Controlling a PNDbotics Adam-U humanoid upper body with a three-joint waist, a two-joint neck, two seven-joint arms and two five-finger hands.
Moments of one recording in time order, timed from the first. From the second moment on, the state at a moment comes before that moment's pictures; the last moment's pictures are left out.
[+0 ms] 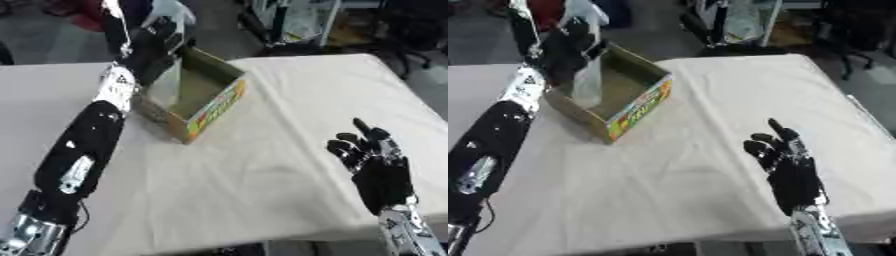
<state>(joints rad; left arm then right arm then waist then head) -0.78 0.19 -0.07 -0.96 0.94 0.30 -0.27 -0.12 -0.14 0.09 -1.52 -0.57 -0.18 0.22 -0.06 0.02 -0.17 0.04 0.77</state>
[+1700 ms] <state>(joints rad) -0.08 0.22 0.19 -1.90 0.50 0.07 0.01 -0.10 -0.16 0.07 -1.52 -0.57 -0.18 0.21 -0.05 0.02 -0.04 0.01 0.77</state>
